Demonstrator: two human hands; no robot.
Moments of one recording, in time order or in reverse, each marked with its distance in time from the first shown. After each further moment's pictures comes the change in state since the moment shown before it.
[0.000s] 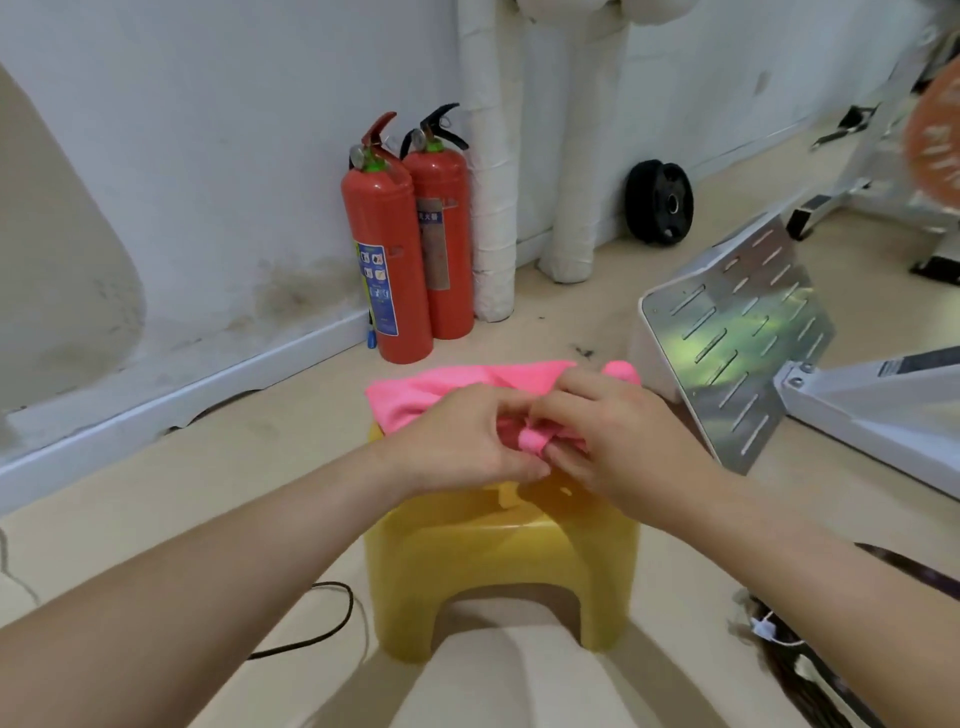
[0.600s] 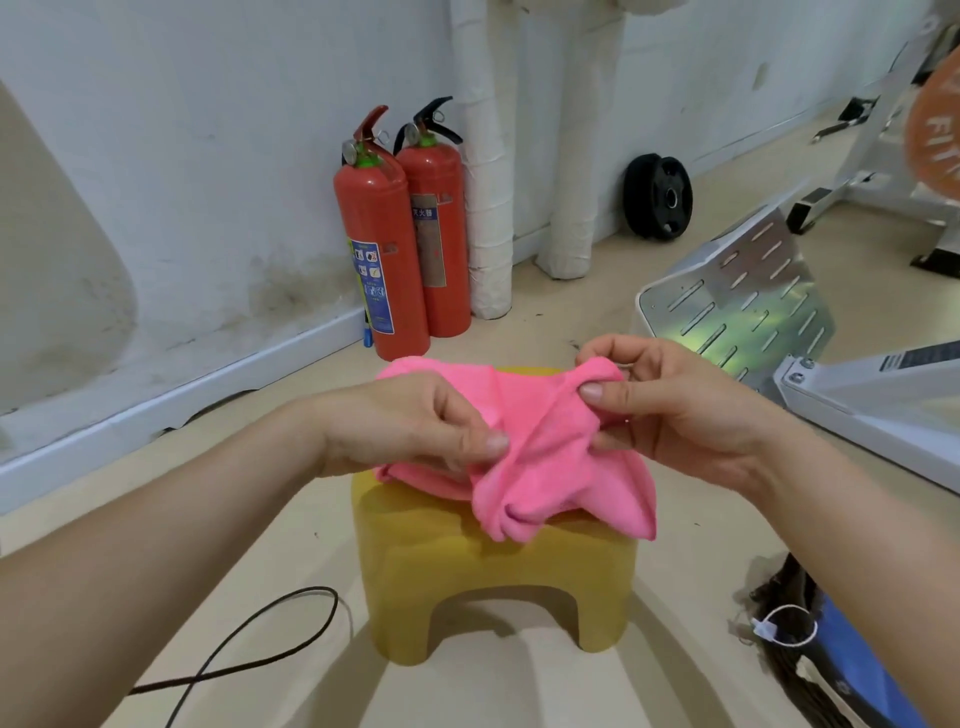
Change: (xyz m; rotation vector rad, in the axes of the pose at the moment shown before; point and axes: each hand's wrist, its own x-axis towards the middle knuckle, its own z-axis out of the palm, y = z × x) left_hand -0.019 0.012 -0.039 -0.287 -0.260 -0.182; right_hand 0.004 0.017 -0.042 1.633 -0.217 0.646
